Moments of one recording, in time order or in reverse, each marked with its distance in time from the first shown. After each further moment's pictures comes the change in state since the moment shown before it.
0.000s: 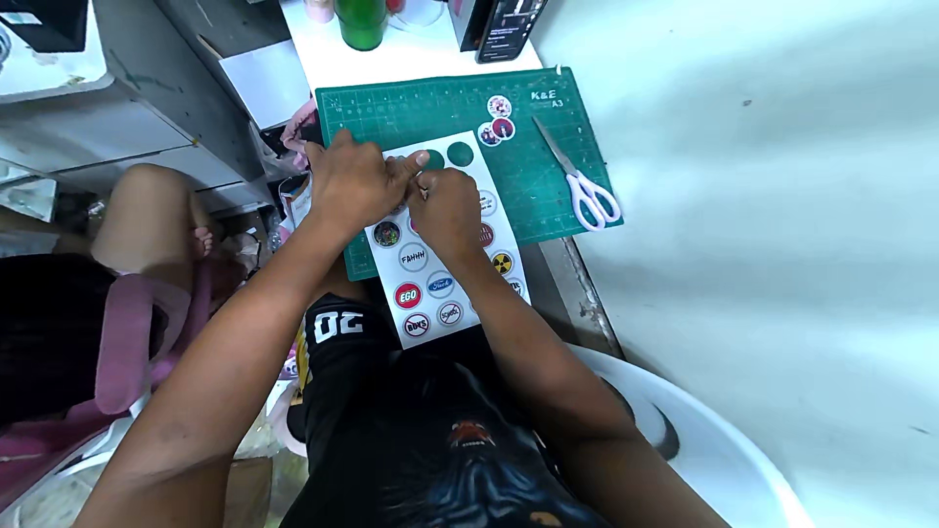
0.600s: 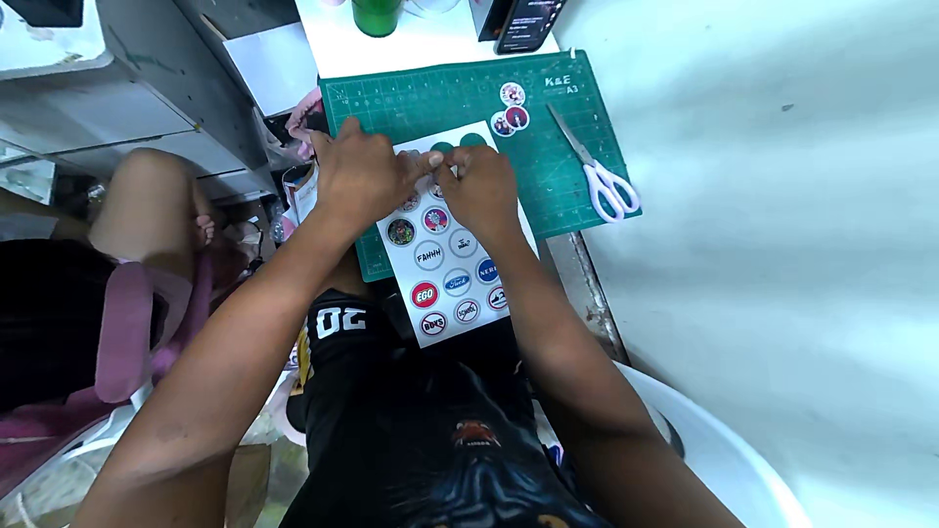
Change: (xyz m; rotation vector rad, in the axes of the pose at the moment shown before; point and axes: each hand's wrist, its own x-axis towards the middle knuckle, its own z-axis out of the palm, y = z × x) left_hand 0.004 -0.004 0.000 0.028 -0.014 -0.007; right_hand 0.028 0.020 -0.018 -0.012 -0.065 -0.009
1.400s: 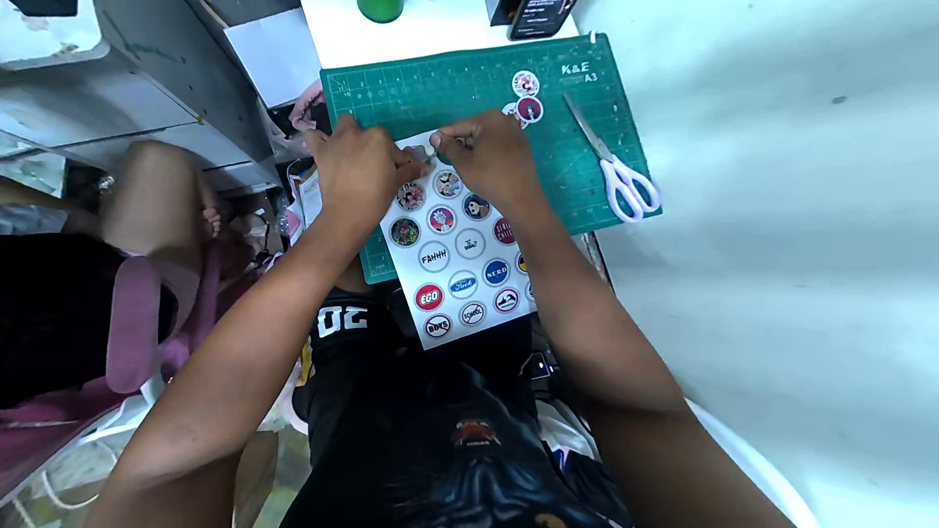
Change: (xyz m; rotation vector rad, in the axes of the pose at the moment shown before) left_hand 0.004 0.002 0.006 0.010 0.009 -0.094; right_hand 0.041 0.008 -0.012 0.017 -0.126 -0.107
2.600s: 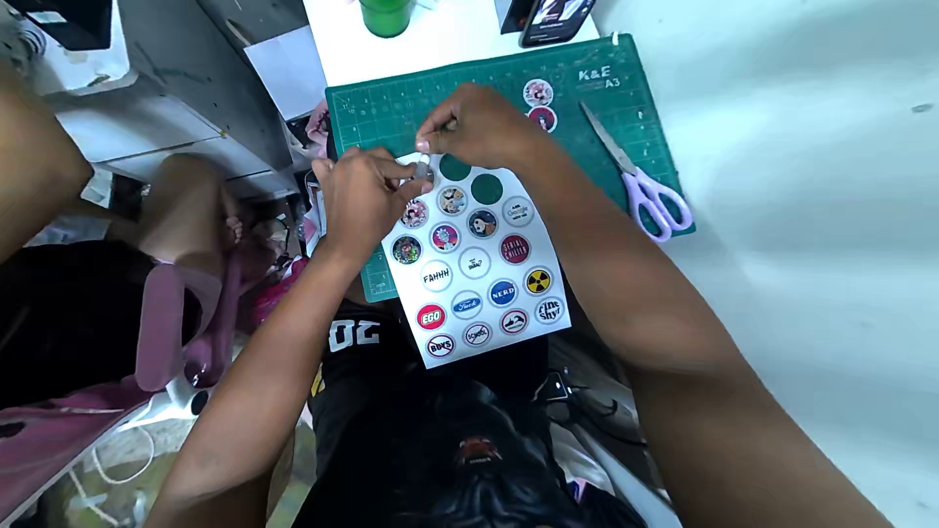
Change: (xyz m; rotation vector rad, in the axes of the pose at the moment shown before) left_hand -0.003 -0.012 0.027 -0.272 0.208 0.096; right_hand 0.072 0.003 -0.017 -0.008 -0.380 -0.304
